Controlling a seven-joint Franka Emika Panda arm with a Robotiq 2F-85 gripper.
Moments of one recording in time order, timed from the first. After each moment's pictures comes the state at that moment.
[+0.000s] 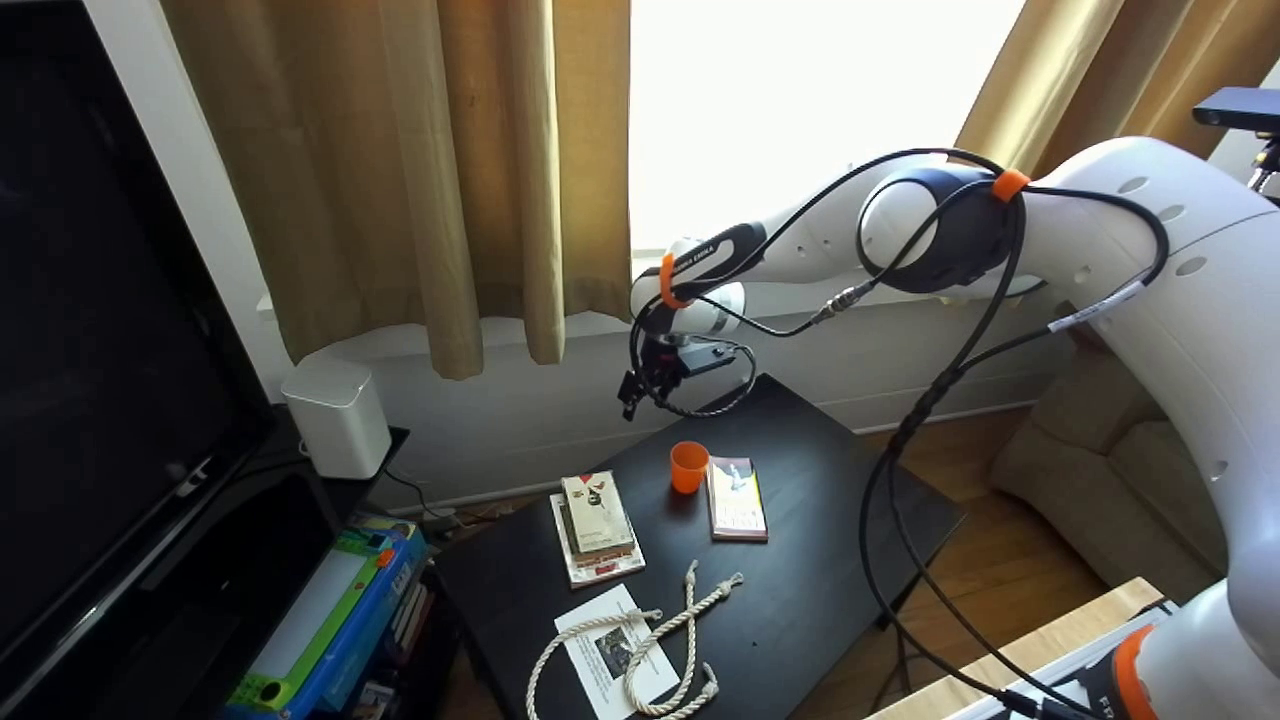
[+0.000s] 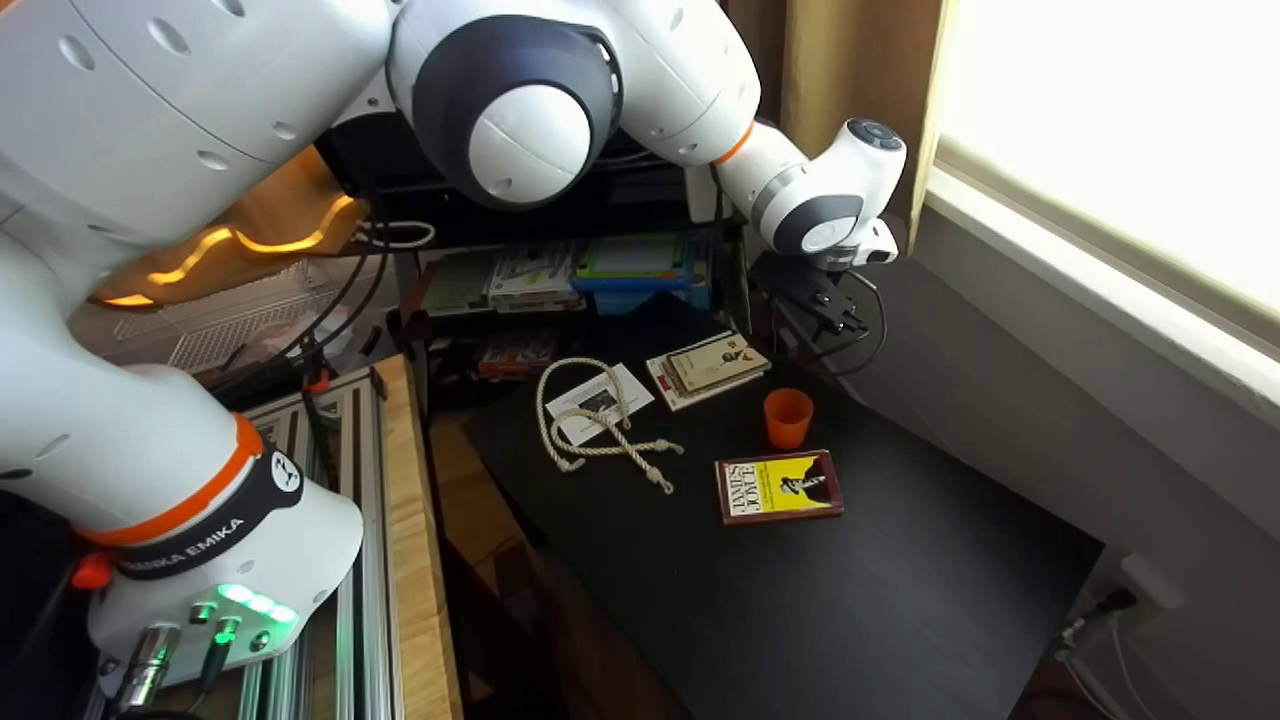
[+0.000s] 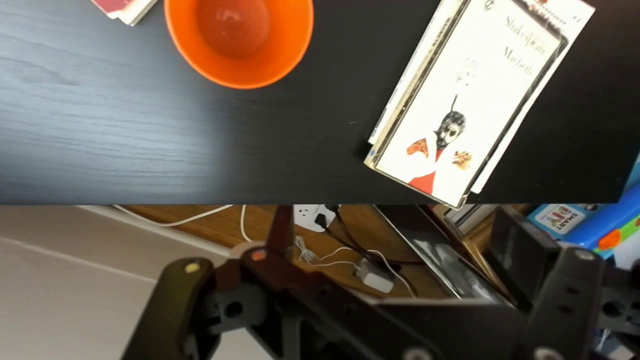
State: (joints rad) arm -0.03 1.21 0.25 -1.24 0.02 2.37 -0.40
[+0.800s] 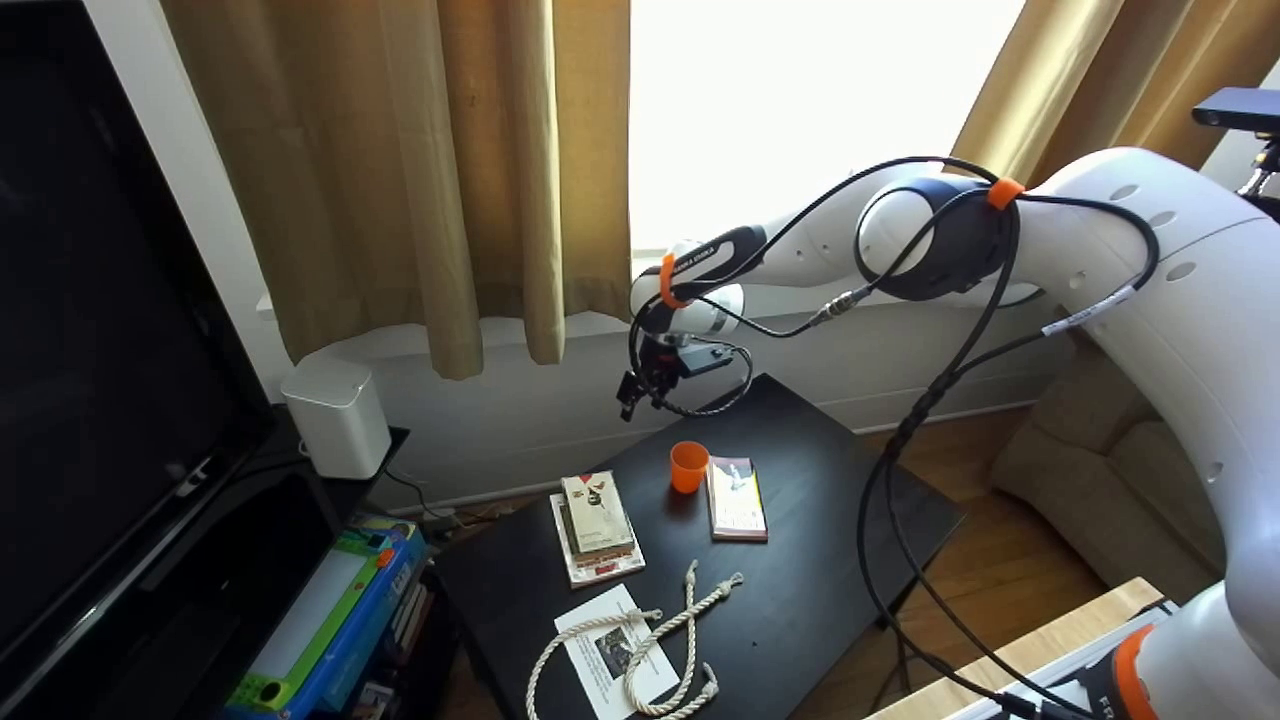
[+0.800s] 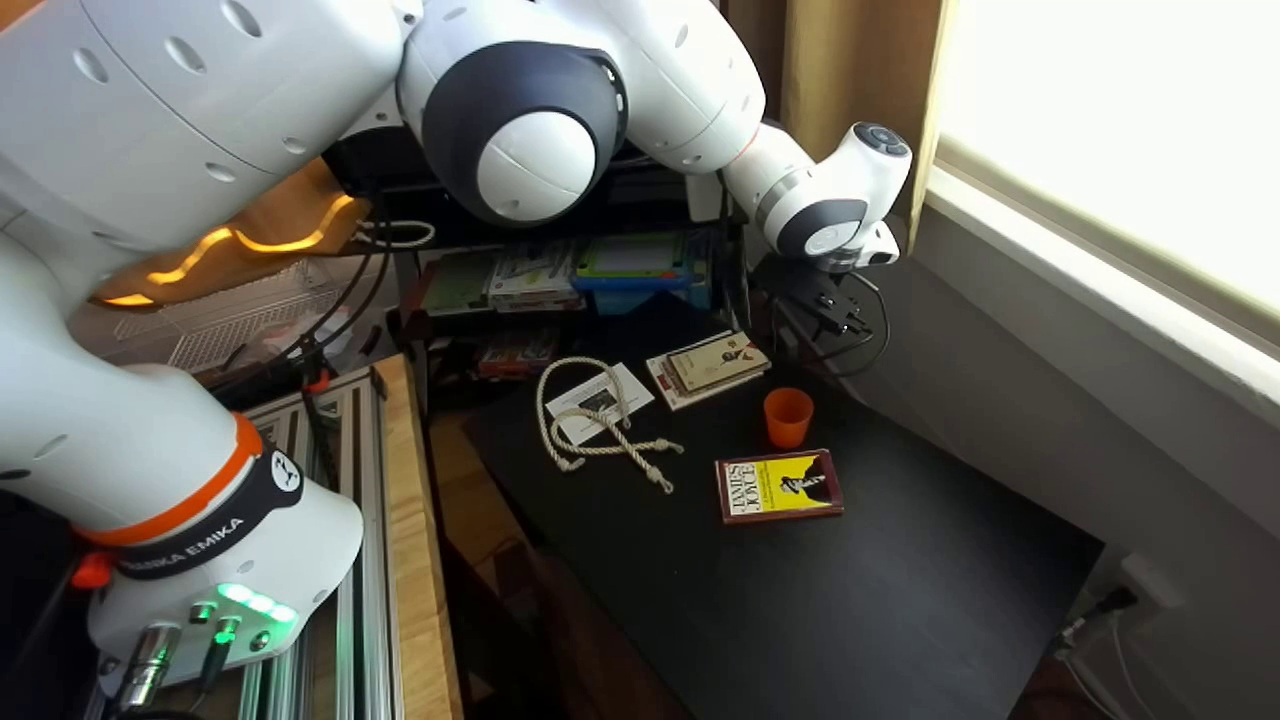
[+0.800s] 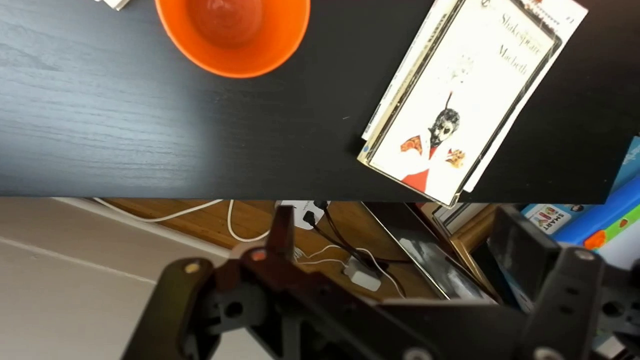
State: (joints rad) arm -0.04 1.24 0.27 -1.20 0.02 2.35 -0.44
